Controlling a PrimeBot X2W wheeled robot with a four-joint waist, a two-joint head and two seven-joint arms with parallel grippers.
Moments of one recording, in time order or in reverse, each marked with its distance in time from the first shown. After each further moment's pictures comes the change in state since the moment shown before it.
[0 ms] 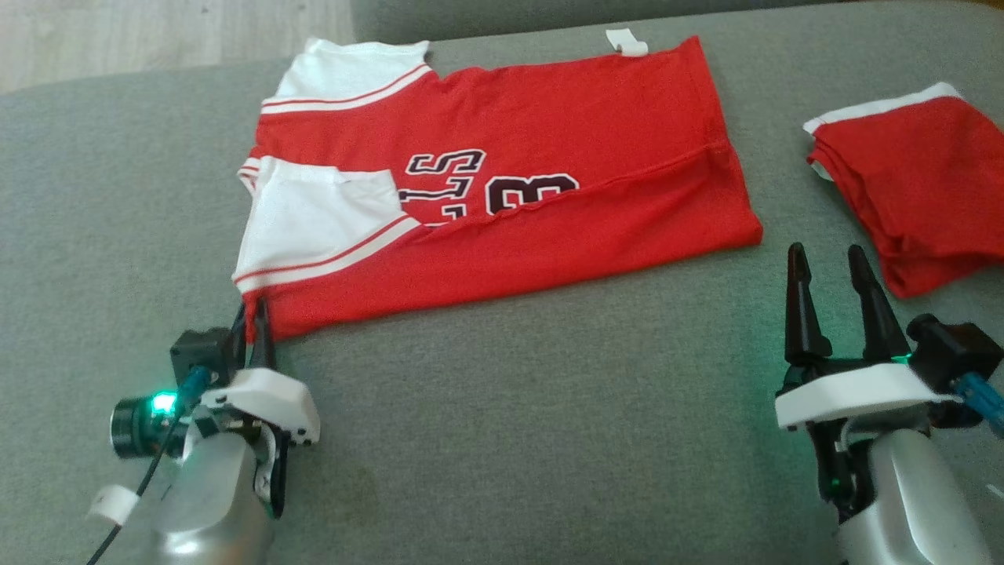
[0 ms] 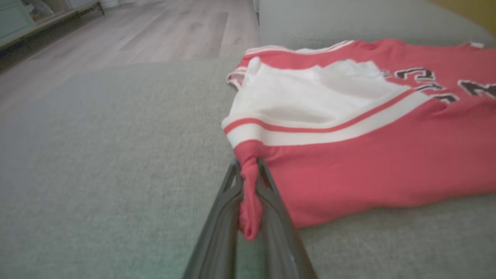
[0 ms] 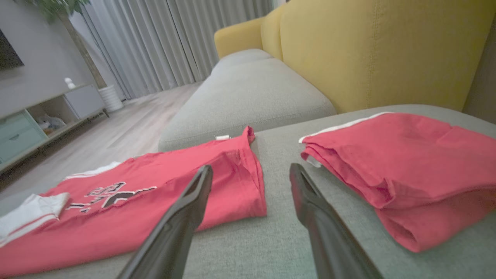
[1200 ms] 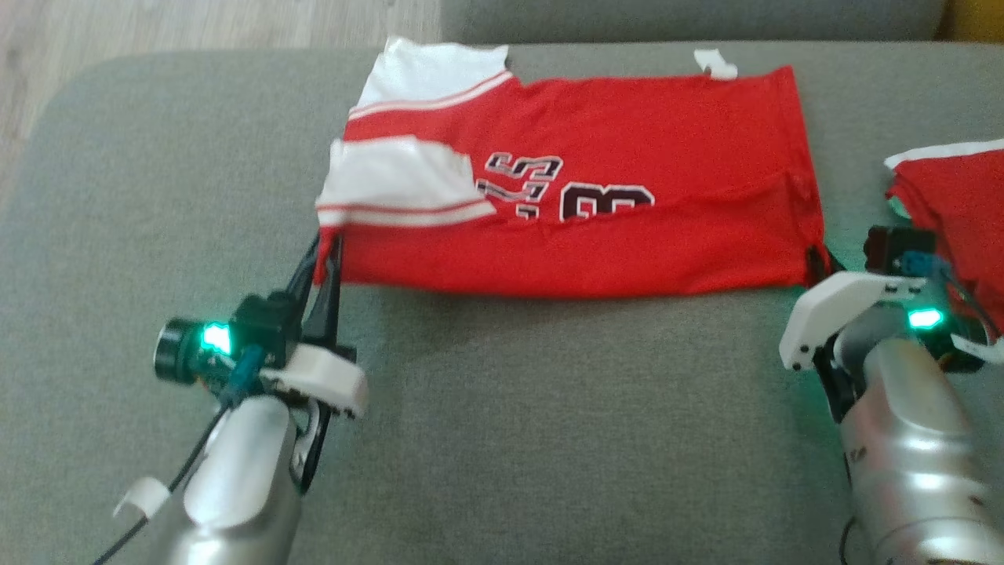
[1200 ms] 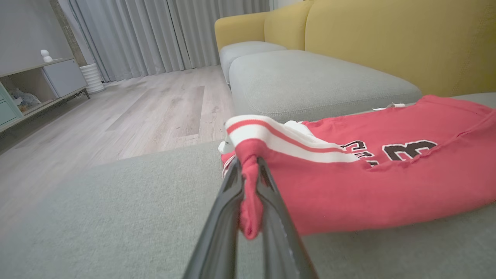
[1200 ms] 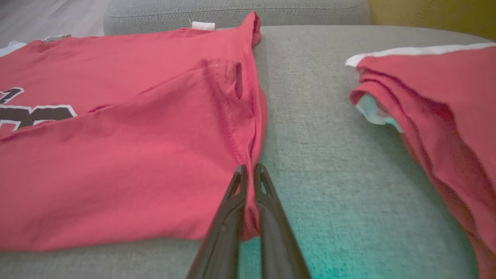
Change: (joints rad) left arm 0.021 0.007 -0.137 -0.309 0.095 -0.064 -0.035; right arm -0.452 -0.005 -0.304 0.705 -0.464 0.000 0.218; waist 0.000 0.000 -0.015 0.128
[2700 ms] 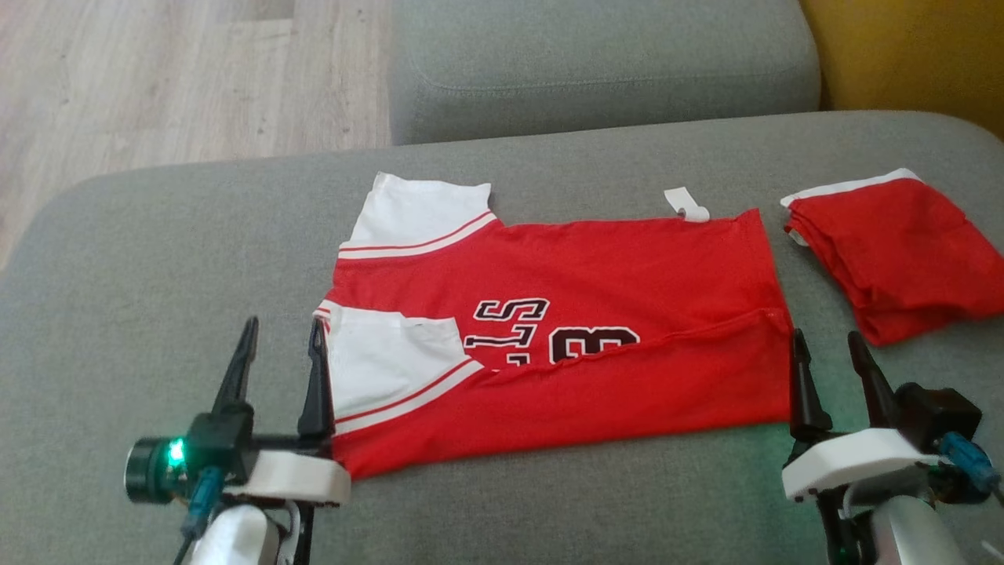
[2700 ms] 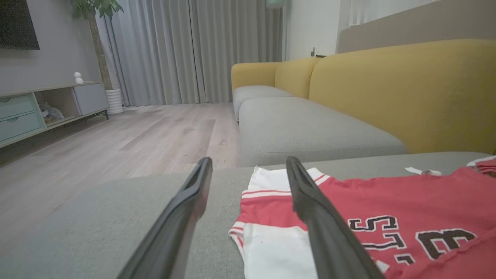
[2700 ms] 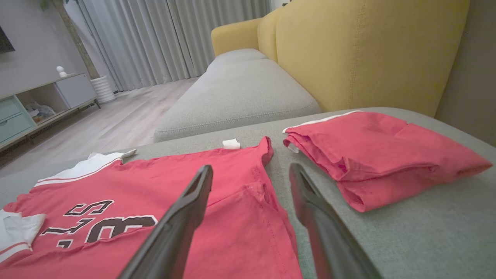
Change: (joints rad) left arm 0.328 0.032 0.046 -0.272 -0.088 0.113 0.001; right arm 0.551 0.008 0.238 -0.602 0.364 0.000 -0.195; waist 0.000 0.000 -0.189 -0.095
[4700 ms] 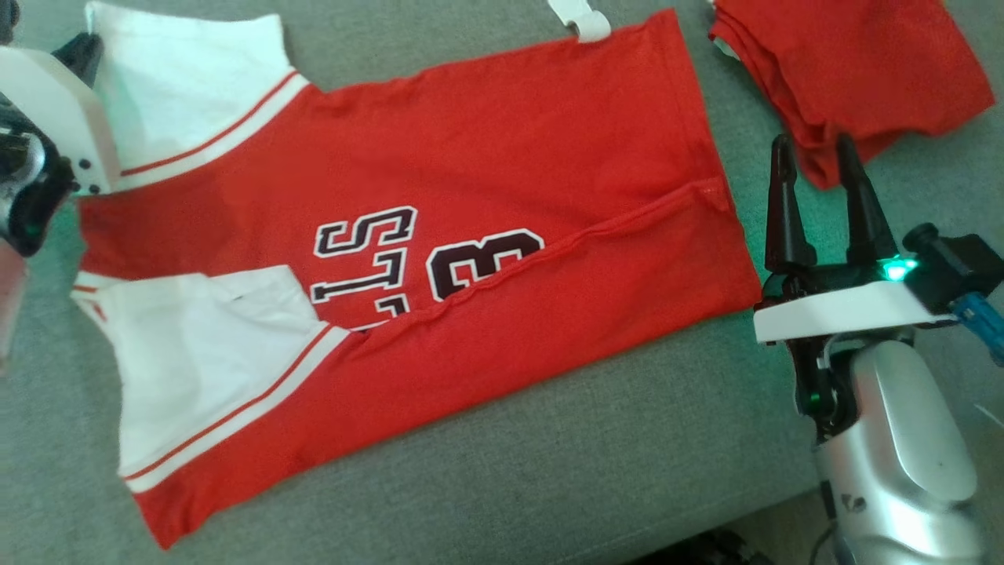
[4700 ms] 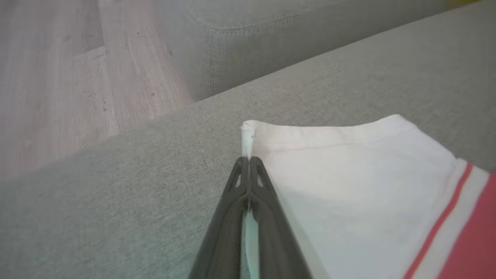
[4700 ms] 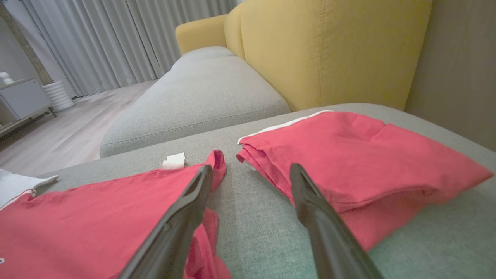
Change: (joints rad) left arm -0.915 0.401 -0.376 0.470 -0.461 -0.246 0.630; right arm -0.277 -0.002 0.133 -0.106 0.128 0.000 -0.058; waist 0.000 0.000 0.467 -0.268
